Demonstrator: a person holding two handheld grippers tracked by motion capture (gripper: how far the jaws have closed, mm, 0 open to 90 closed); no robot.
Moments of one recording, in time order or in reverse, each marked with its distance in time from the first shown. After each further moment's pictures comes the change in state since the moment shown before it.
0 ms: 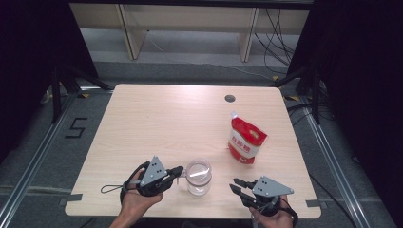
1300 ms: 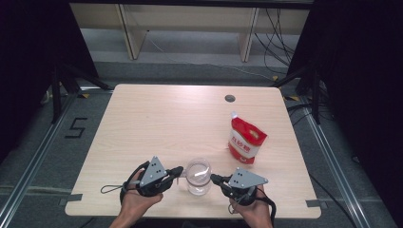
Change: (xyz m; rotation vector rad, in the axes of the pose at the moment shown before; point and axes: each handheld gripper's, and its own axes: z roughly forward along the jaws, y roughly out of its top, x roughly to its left) left arm 0.001 -0.001 0.000 -0.005 -0.003 -0.006; right arm 0.017 0.032 0.048 -0.038 0.072 -0.070
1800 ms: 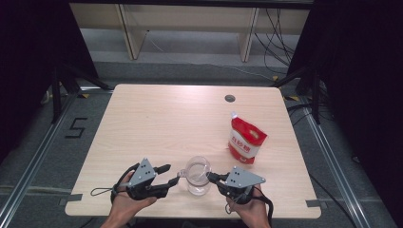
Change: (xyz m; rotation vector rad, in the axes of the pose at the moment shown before) left arm 0.011 -0.015 -0.021 0.021 -0.021 -0.046; right arm 0.004 0.011 0.004 -0.033 0.012 -0.021
